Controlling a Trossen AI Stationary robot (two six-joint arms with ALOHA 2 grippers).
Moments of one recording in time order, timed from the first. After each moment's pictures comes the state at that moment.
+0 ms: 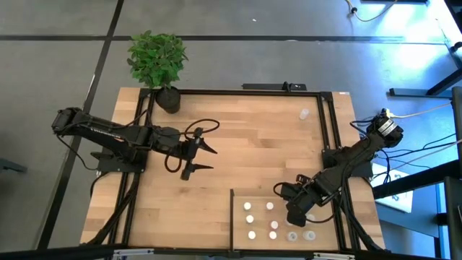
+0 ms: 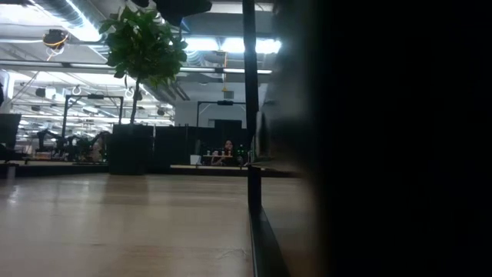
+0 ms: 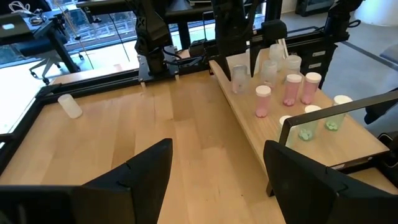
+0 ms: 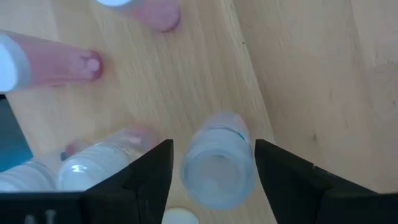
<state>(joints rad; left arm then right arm) -0.15 1.09 0.79 -0.04 -0.01 0.12 0.70 1.50 1.02 -0.83 0.03 1.05</state>
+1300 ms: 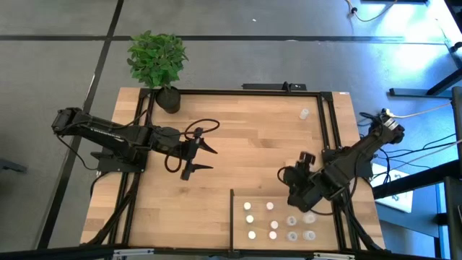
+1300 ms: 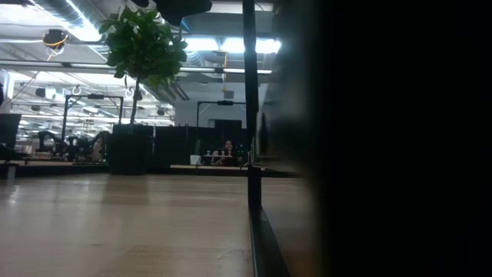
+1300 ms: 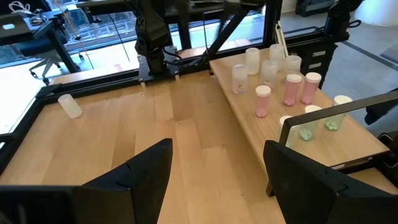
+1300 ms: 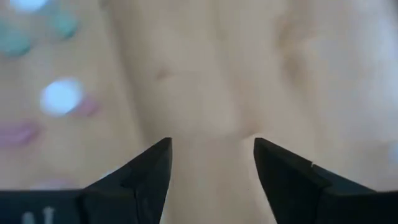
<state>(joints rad) -0.15 1.09 0.79 -0.04 -0.01 0.12 0.67 1.47 1.33 -1.29 0.42 0.91</state>
